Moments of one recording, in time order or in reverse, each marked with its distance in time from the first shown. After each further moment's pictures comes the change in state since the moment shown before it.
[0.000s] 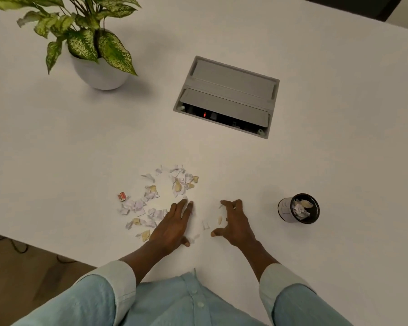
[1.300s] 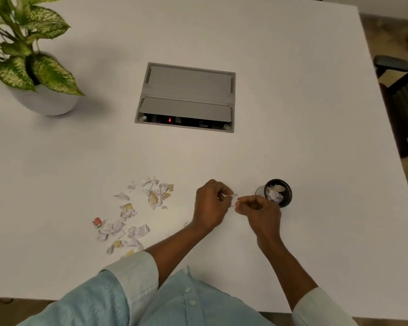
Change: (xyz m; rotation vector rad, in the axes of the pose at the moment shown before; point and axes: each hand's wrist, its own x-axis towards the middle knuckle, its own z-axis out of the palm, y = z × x) left_hand 0.092 0.162 -0.086 -0.759 0.331 0.002; right_hand -0.066 0.016 -0.093 0.910 0.589 0.299
